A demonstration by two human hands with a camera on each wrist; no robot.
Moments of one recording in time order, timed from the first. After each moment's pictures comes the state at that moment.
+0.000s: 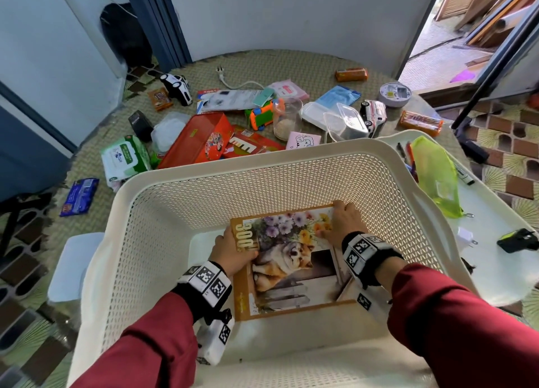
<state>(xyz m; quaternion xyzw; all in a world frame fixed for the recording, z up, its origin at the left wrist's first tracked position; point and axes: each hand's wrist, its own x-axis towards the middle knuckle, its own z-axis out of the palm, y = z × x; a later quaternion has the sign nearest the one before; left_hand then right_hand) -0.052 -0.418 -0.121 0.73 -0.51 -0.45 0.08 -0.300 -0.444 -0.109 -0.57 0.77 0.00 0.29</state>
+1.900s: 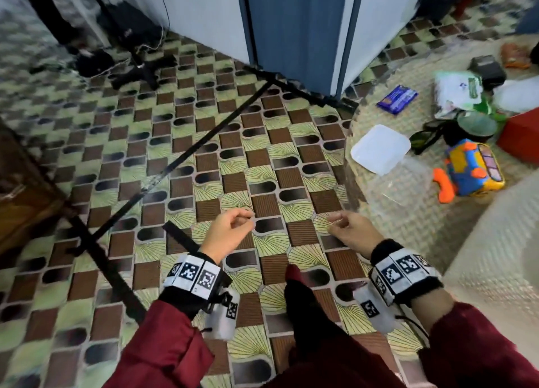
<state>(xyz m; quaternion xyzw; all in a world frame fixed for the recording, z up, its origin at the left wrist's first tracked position) 0.314 -0.011 -0.092 0.85 -0.21 -0.32 0.37 0.150 -0.210 -0.108 -0.77 0.38 0.06 0.51</state>
